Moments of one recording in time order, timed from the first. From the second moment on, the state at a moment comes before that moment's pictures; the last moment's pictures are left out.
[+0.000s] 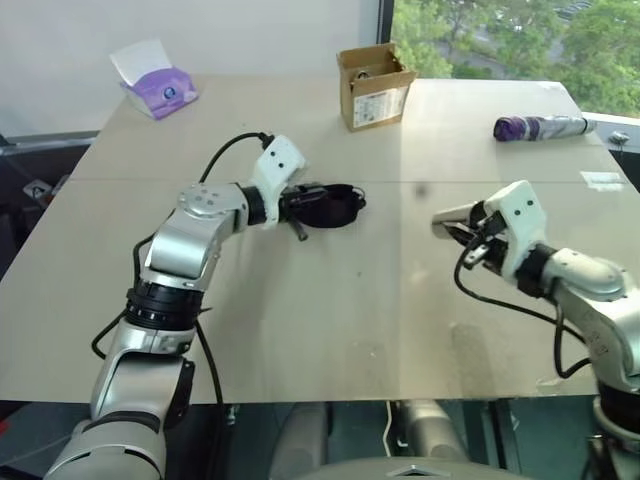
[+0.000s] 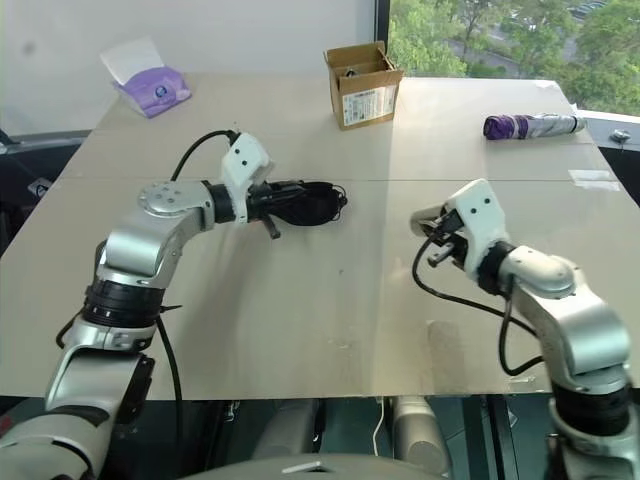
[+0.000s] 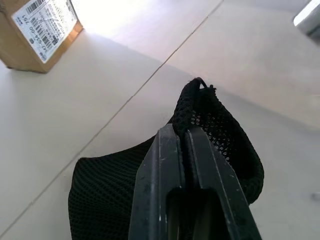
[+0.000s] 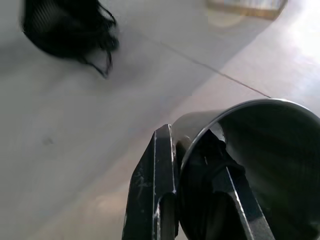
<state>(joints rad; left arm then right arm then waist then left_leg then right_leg) -0.71 0.57 -0.11 0.01 -0.24 0.62 -0.83 -0.29 -0.44 -0.09 -0.65 0.41 0.99 0.46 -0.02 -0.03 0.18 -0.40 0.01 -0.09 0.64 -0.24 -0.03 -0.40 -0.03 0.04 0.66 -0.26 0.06</state>
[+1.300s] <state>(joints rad) -0.67 0.46 -0.12 -0.18 -0.33 0.81 -0.71 -0.37 -0.08 0.24 -0.21 0.33 0.53 0.43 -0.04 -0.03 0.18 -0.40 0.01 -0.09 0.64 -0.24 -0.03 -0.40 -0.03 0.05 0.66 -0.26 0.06</state>
